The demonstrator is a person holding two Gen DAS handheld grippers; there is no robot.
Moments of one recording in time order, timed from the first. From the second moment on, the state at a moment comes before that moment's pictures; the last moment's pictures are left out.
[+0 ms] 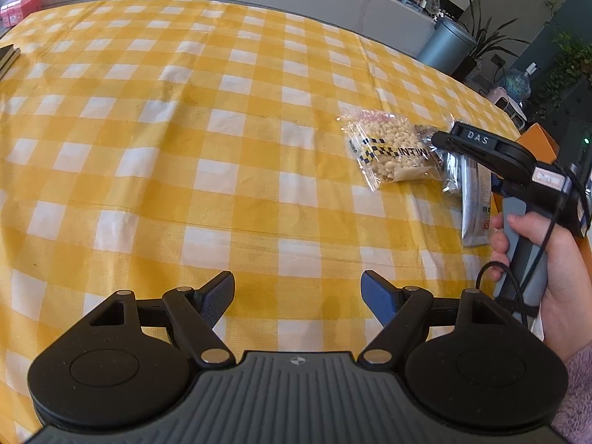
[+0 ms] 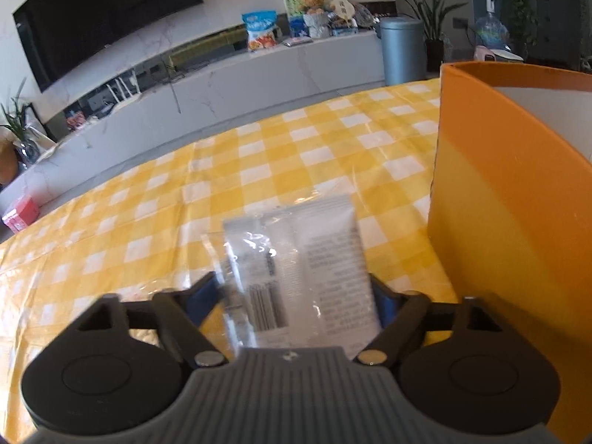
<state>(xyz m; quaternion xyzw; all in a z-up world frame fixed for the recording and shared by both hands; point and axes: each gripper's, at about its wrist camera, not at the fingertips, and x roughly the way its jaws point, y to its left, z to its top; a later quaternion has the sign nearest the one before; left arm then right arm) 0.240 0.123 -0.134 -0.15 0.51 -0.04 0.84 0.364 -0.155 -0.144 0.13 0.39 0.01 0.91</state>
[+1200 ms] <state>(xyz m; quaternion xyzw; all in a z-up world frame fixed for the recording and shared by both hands) 0.228 0.112 -0.113 -0.14 0.49 -0.06 0.86 0.236 -0.153 -0.141 0.00 0.46 0.02 0.89</state>
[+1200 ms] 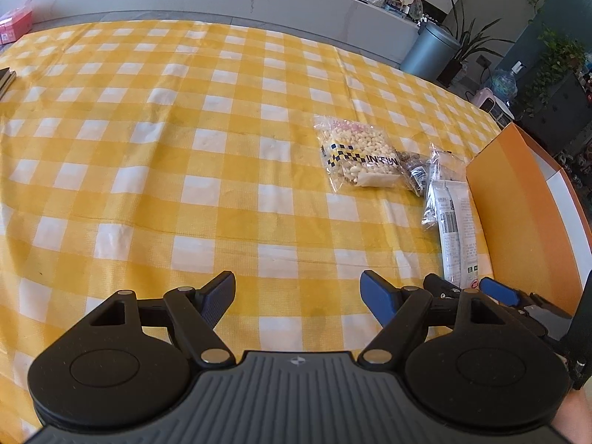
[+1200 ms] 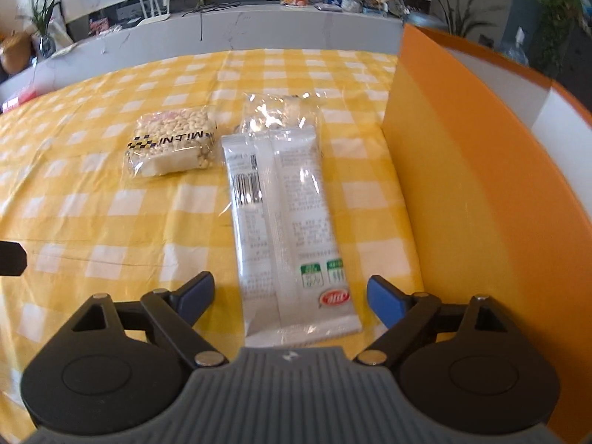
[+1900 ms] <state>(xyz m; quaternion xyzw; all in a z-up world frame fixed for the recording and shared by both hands) 0.209 0.093 -0.090 -0.09 0.46 -0.04 0.88 0.200 -0.165 -0.142 0.01 0.41 0.03 0.91</state>
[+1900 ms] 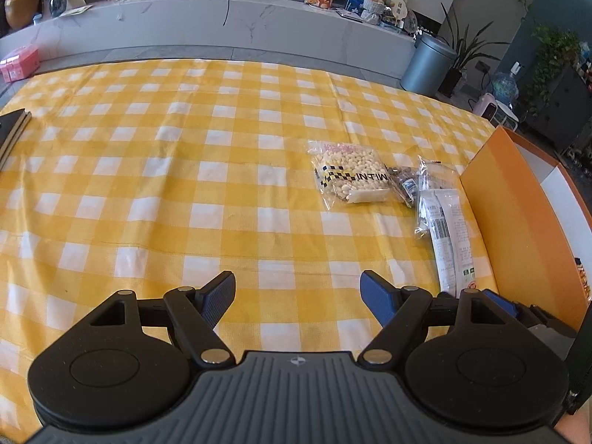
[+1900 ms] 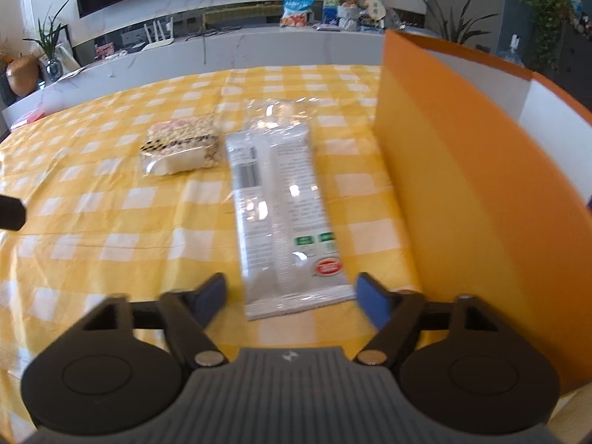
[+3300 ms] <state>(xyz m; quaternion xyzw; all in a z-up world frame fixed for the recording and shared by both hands) 0.374 -0.111 -0.136 0.08 0.55 -0.08 0.82 0.208 -0.155 -0.152 -0.02 0.38 0.09 0.92</state>
